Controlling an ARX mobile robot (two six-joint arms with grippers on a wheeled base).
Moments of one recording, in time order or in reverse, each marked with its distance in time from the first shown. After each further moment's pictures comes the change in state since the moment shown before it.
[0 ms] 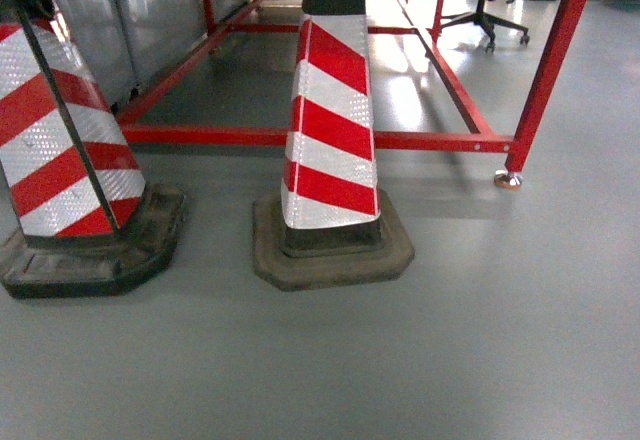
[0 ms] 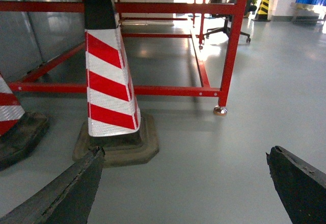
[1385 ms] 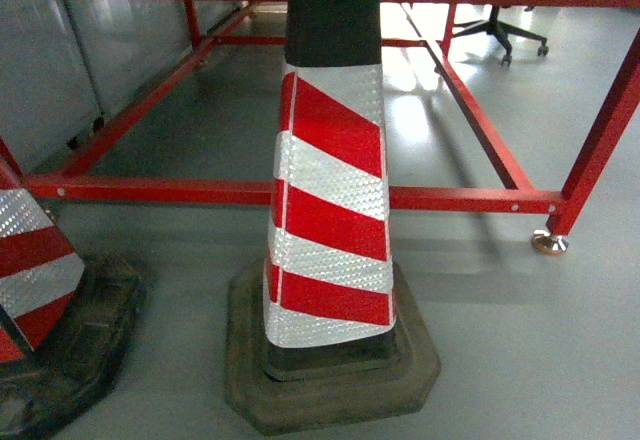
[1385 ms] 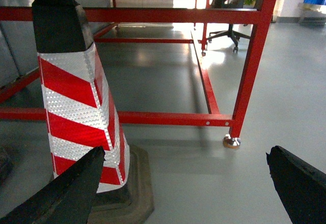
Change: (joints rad) left arm 0.000 0.000 0.000 0.001 0.000 0.000; right arm 0.000 0.000 0.000 0.000 0.000 0.000
